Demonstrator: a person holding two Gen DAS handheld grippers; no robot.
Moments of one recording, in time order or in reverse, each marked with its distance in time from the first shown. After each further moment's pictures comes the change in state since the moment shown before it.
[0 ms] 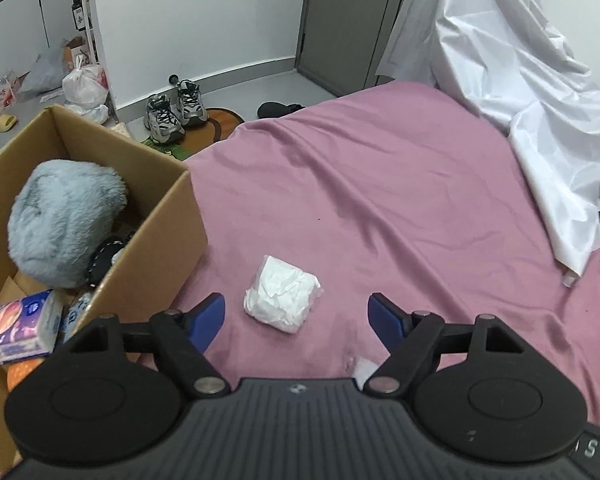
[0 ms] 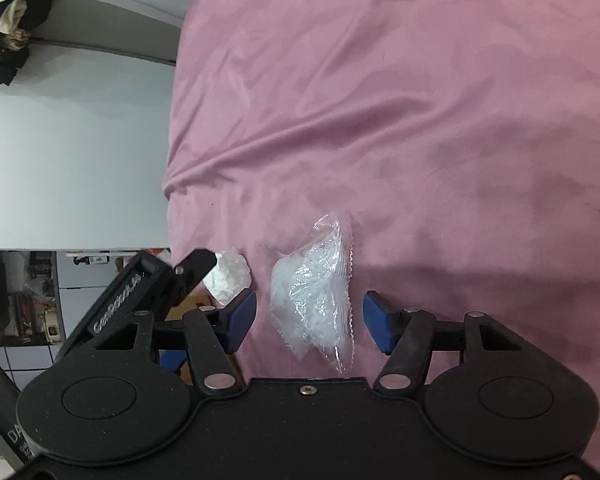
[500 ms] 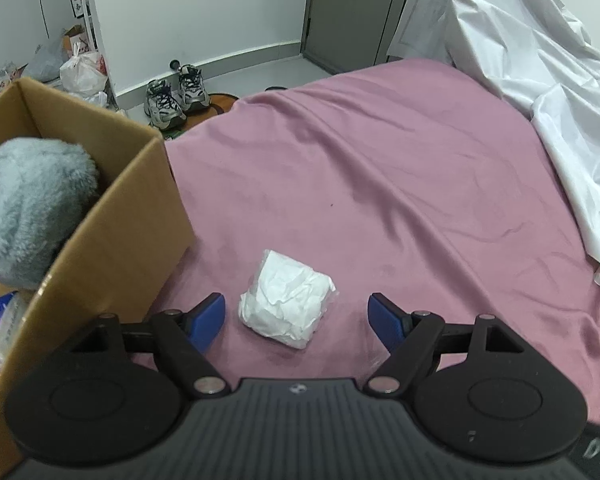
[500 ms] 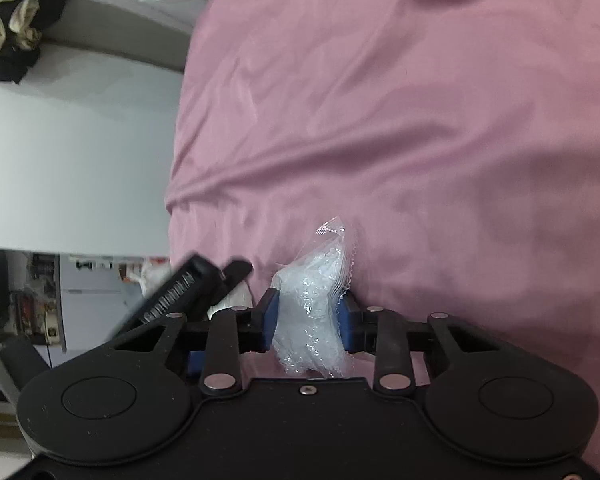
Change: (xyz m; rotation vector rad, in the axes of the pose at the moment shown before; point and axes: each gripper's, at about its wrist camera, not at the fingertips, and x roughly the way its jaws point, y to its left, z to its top) left arm 0.042 0.002 -0.001 -0.001 0.041 0.017; right arm 0.009 0.003 0.010 -0.040 -0.071 0.026
